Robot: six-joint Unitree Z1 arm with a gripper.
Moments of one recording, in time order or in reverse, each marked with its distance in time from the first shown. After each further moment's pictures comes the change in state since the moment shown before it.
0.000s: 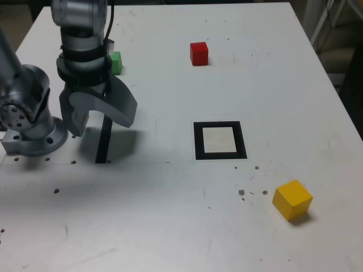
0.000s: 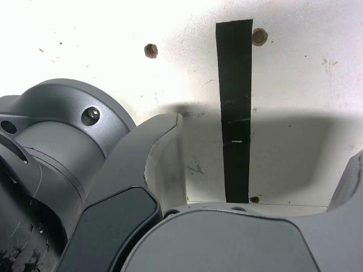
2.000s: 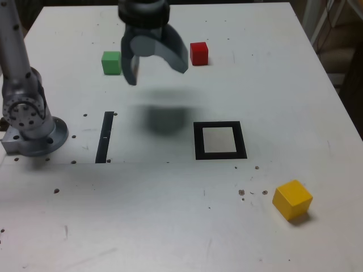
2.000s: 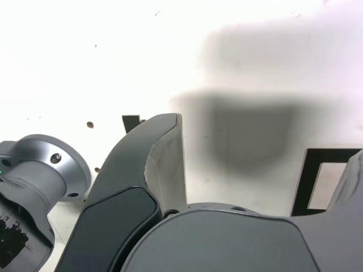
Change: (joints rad) arm 0.316 0.248 -0.542 0.252 0.081 0.270
